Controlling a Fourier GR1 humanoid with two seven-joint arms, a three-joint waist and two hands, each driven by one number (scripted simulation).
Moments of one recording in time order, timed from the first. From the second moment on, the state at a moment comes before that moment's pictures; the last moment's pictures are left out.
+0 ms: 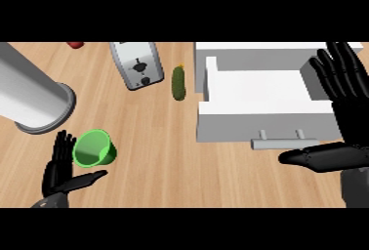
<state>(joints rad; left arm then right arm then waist) -0.33 0.25 0.39 -0.32 0.09 -0.16 -0.95 -0.26 -0.19 -0.12 -1.89 -0.13 0.18 0.14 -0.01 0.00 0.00</state>
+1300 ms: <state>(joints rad) -0.44 0.22 0.39 -0.23 0.06 -0.14 -1.06 -0.31 -0.20 -0.13 -1.84 -0.12 0.19 0.13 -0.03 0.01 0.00</state>
